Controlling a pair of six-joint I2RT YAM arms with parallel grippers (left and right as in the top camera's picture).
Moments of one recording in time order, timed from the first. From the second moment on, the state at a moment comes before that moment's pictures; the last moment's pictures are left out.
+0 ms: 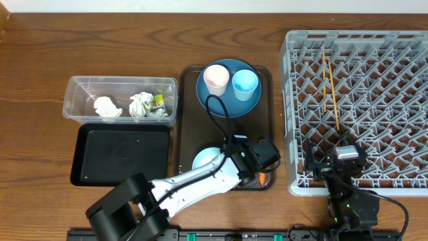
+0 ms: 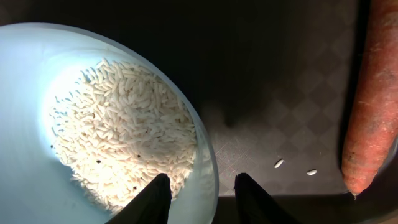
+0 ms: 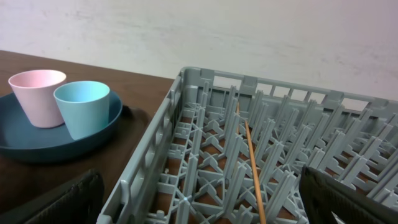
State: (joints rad) left arm -1.04 1.72 1.07 -0.84 -0.14 -0.97; right arm 0.08 0.01 0.01 -0.07 -0.03 -0.10
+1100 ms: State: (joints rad) left arm -1.04 1.72 1.05 -0.82 -0.14 -0.97; right arm 0.08 0.01 0.01 -0.07 -0.03 -0.10
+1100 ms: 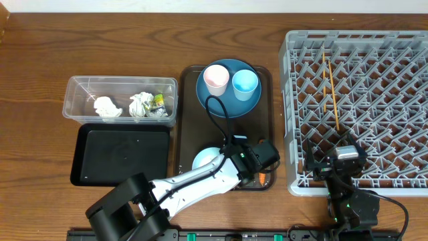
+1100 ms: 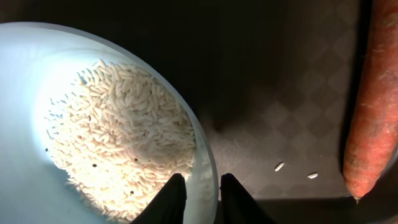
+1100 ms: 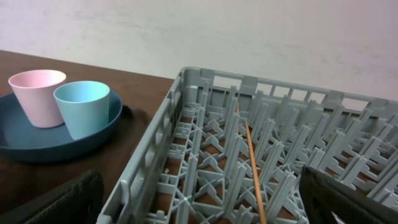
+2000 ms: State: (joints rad) left arm -0.96 1.65 1.06 -0.90 -0.17 -0.95; right arm 0.08 0.01 0.01 -0.07 -0.03 -0.10
